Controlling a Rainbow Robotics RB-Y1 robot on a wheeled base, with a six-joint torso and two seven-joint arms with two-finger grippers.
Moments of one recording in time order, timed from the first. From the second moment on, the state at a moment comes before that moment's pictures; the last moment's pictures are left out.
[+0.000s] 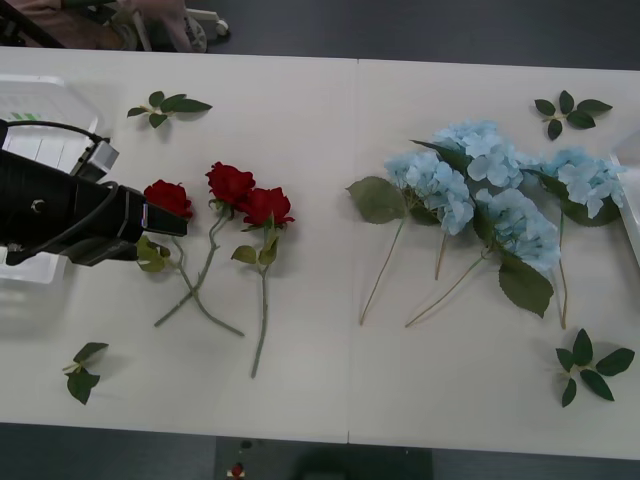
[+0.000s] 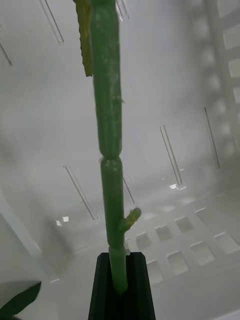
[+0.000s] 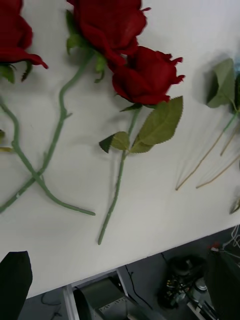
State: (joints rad) right arm -0.55 -1.02 -0.28 -0.75 -0.78 1.35 1.88; left arm -0.31 0.92 -0.10 -1.88 1.36 1.38 -1.02
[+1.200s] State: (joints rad) right arm -0.55 -0.90 -0.39 -0.97 -0.92 1.48 1.88; left arm -0.69 0.75 -0.43 -1.28 1.03 1.30 -0.93
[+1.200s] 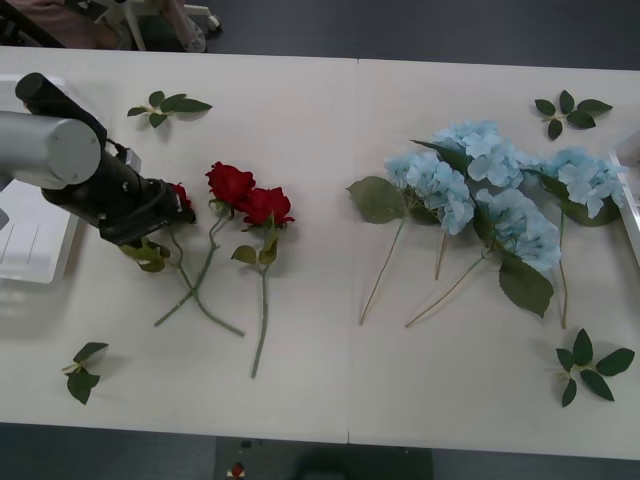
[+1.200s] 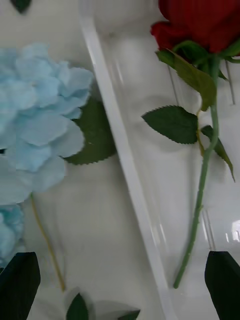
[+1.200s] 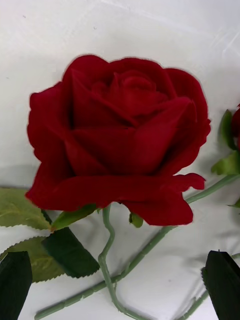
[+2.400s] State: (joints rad) right arm -0.55 -0.79 -0.51 -1.07 -1.13 1.70 2.42; left arm -0.74 0.68 -0.55 -1.12 0.90 1.26 -1.03
